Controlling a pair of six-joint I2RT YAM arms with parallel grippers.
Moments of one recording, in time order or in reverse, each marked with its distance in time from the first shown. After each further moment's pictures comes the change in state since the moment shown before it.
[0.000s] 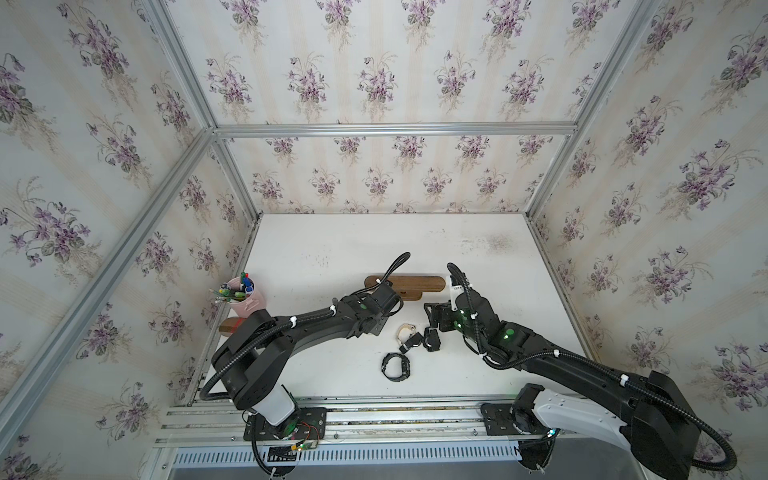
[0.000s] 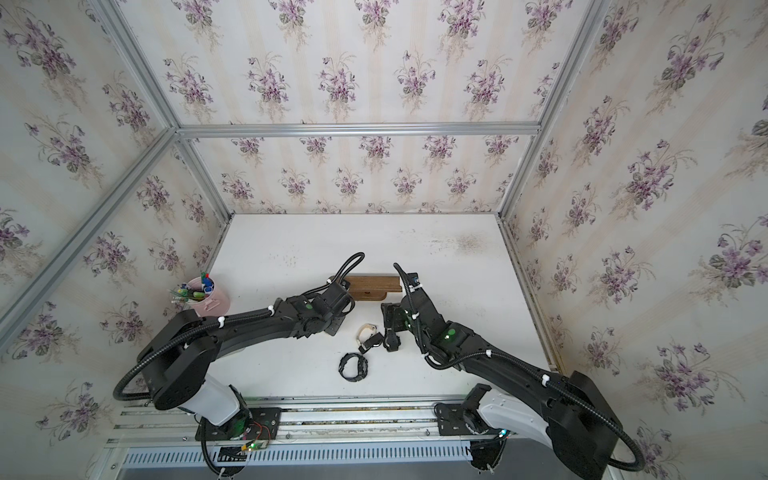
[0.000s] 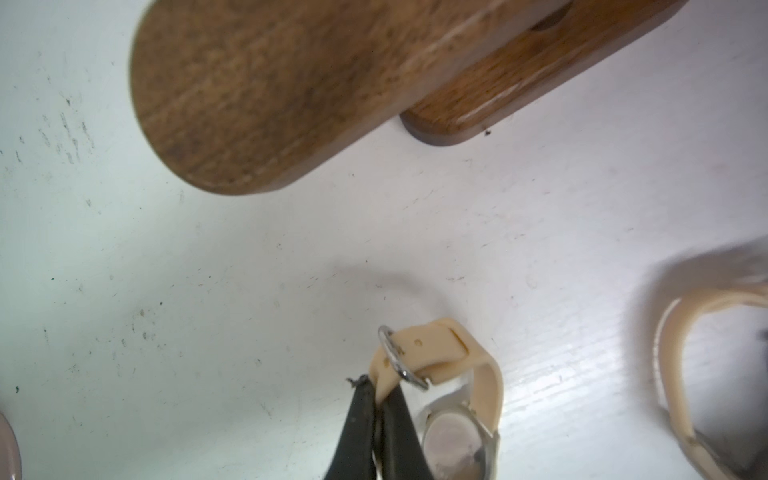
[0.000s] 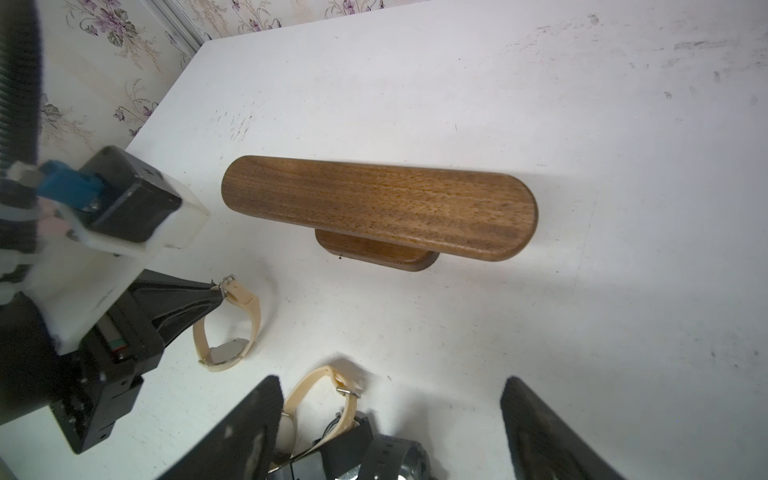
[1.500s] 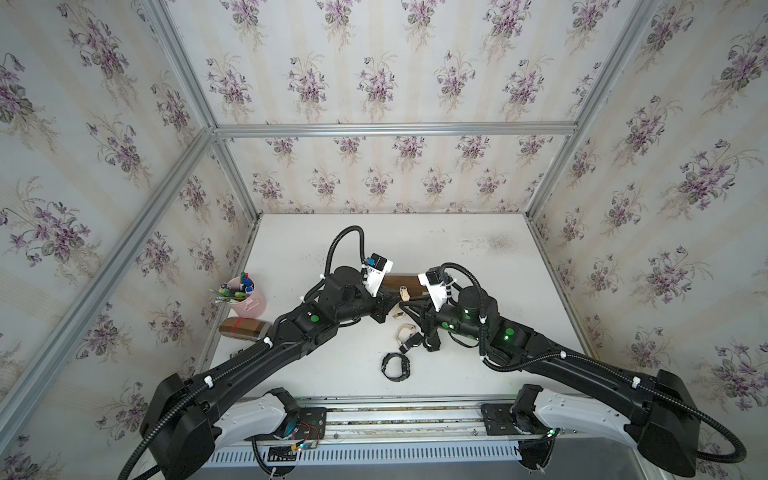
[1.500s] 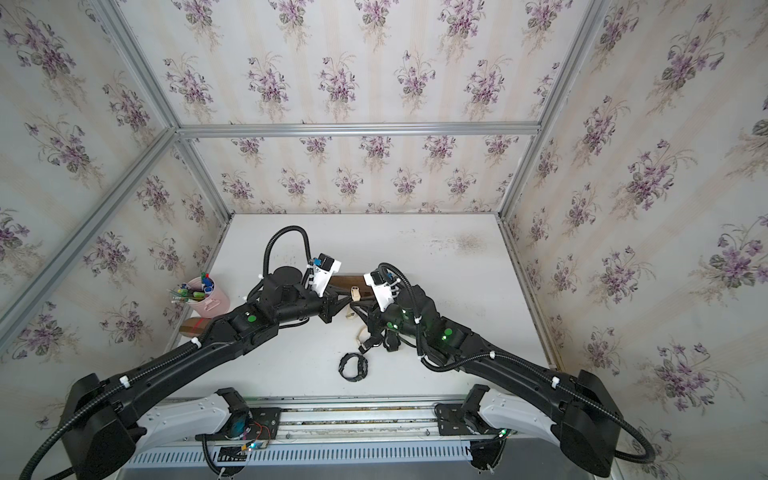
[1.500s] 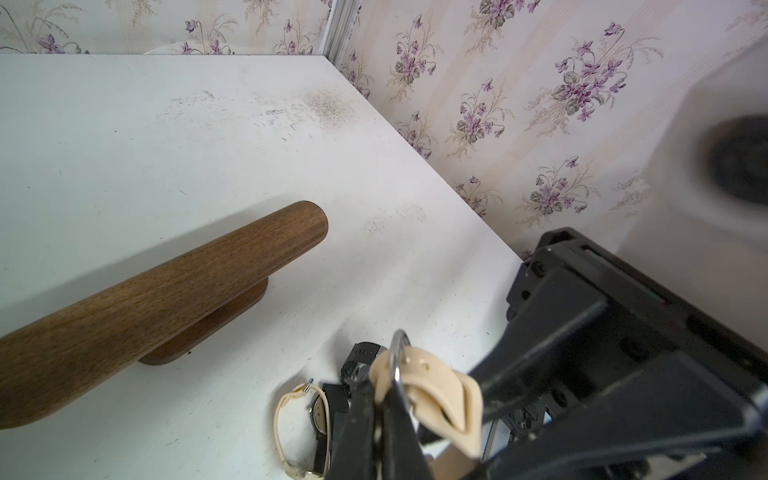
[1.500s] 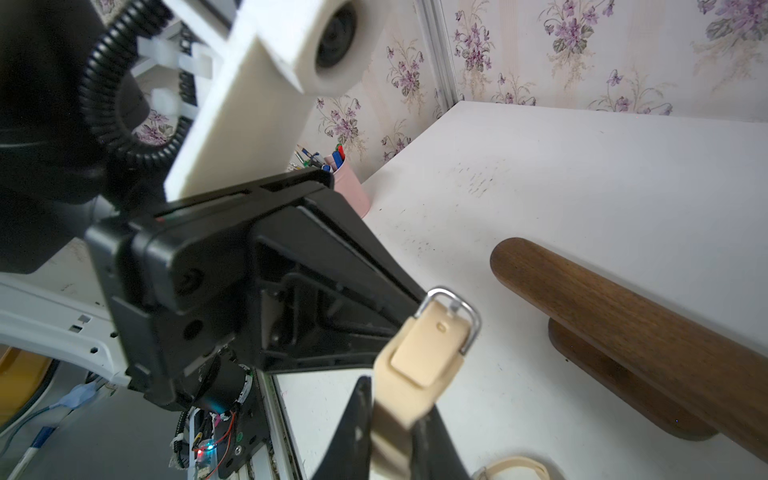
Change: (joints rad) left arm 0.106 -0.416 -0.096 0.410 0.733 -0.144; right arm 0.122 -0.007 0.114 0.224 -0.391 -0.143
